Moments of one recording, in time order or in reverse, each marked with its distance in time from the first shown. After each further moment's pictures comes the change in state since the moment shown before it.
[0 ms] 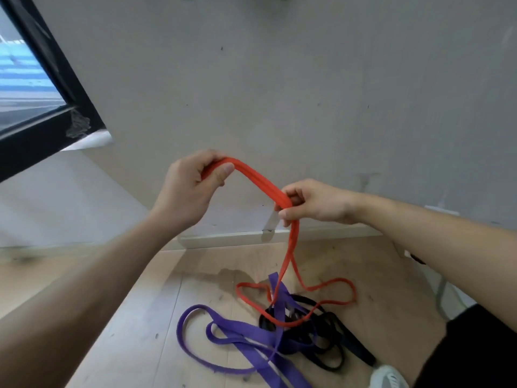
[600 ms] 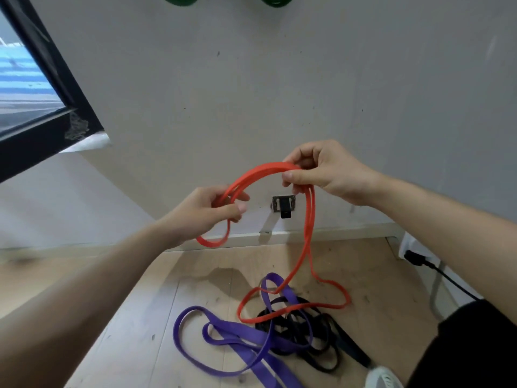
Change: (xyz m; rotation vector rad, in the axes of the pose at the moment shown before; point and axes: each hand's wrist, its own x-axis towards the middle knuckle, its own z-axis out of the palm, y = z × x) left_hand -0.011 -0.002 0.012 -0.219 -0.460 -0.326; right_hand -0.023 -0.041 -0.029 0.138 0.283 -0.202
